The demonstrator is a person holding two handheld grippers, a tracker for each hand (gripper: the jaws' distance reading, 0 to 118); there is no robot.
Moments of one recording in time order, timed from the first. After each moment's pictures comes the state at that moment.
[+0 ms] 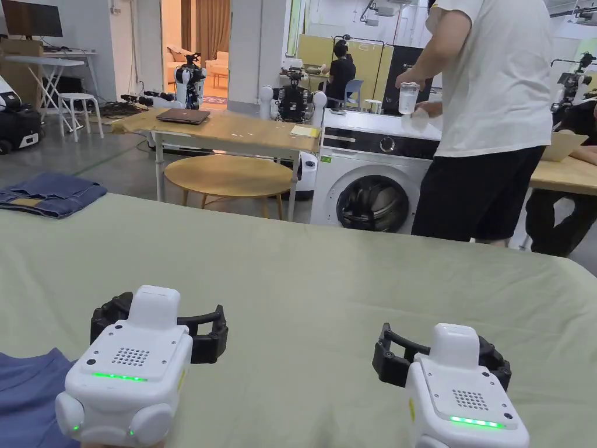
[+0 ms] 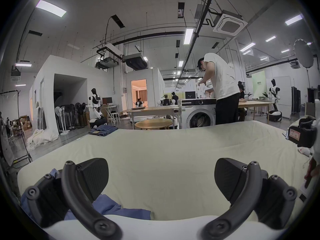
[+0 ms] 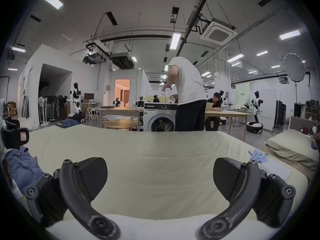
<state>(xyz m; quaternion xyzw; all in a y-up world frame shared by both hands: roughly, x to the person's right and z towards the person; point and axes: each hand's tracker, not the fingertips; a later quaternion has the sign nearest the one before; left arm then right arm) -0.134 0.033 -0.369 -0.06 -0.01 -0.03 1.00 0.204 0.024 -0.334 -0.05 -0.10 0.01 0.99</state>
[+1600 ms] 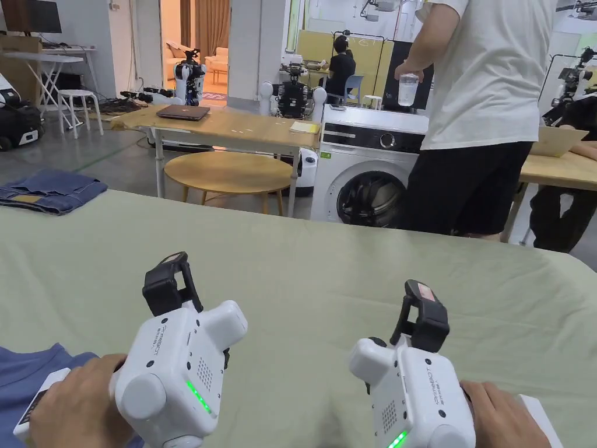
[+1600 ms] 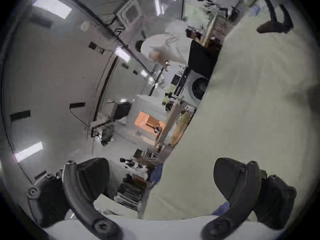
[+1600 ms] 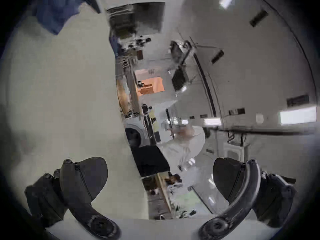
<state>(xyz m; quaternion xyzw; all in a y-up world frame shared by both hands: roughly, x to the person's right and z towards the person) -0.087 0.025 -0.368 -0.01 0.02 -0.53 0.85 0.162 -0.004 -0.345 0.04 -0.08 0.63 0.77</state>
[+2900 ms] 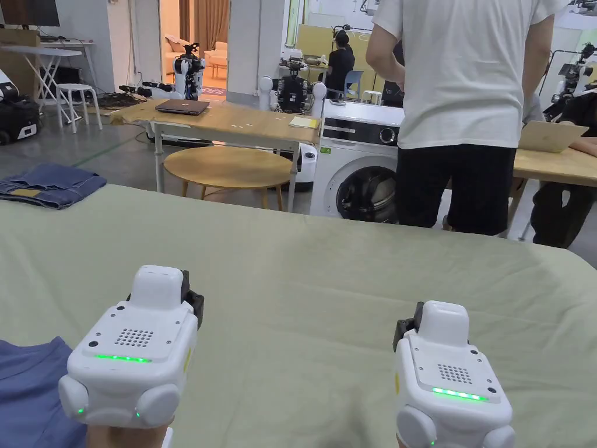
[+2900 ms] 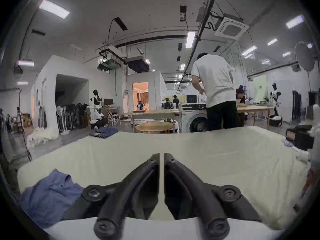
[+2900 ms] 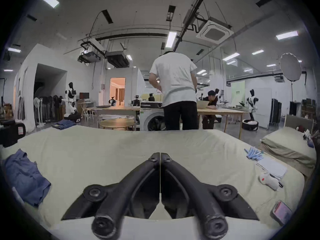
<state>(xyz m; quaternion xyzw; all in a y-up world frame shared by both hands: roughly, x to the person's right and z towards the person) -0.131 0.049 -0.358 -0.05 -0.01 -0.01 1.00 0.183 0.039 -0.334 -0.06 -0.13 0.00 0.99</state>
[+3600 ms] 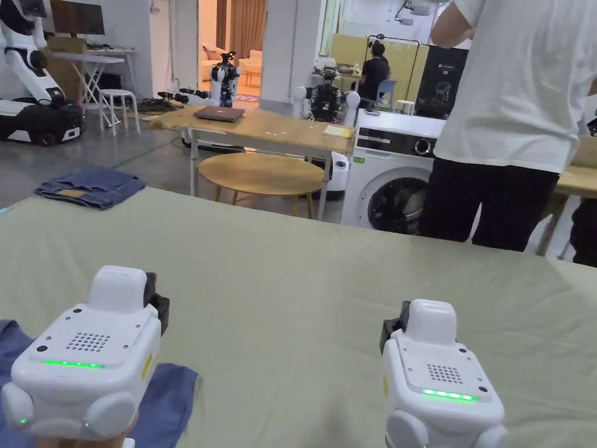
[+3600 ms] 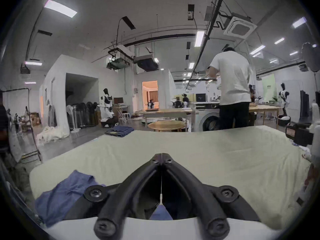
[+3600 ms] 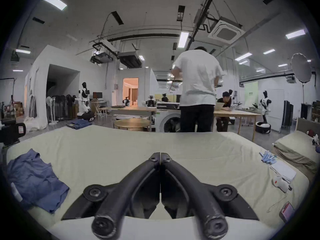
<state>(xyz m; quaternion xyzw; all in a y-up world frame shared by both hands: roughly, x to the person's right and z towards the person) -0.214 0.064 -0.330 -0.06 0.06 -0.03 1.00 0.117 0.056 -0.346 -0.06 -0.05 0.01 1.00</state>
